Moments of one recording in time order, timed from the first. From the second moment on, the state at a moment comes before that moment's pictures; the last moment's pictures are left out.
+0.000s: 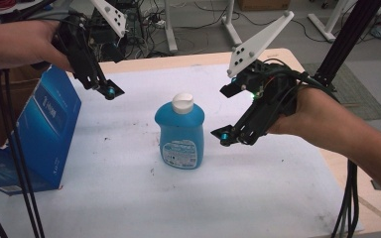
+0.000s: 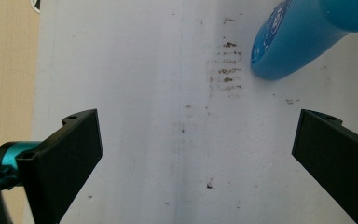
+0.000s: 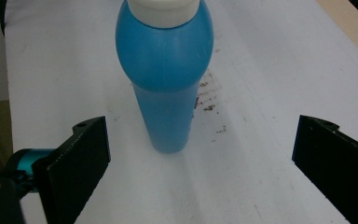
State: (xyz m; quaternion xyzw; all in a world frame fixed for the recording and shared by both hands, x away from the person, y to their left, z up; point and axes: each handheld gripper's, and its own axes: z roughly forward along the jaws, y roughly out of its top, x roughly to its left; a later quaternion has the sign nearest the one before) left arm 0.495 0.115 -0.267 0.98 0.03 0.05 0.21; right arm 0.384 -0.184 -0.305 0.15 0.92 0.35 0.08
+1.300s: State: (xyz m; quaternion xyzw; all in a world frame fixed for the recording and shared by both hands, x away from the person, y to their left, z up) left arm 0.495 0.119 -0.274 0.98 0.04 0.04 0.21; right arm 0.391 -0.158 -0.371 0.15 0.89 0.42 0.05
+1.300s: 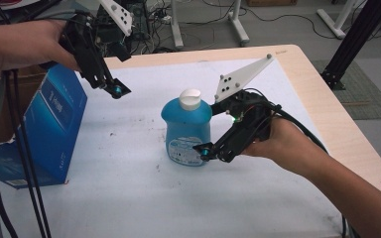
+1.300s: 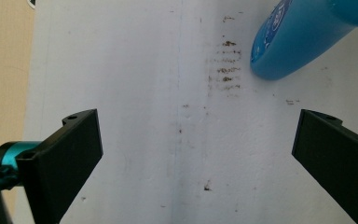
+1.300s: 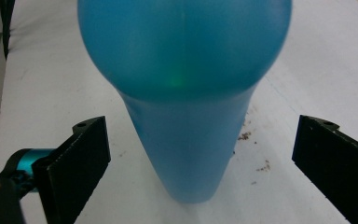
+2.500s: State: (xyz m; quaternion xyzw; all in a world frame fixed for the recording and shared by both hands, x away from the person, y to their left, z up) left arm 0.495 0.121 -0.277 0.98 0.04 0.04 0.21; right arm 0.390 -0.152 -0.400 0.16 0.85 0.50 0.03
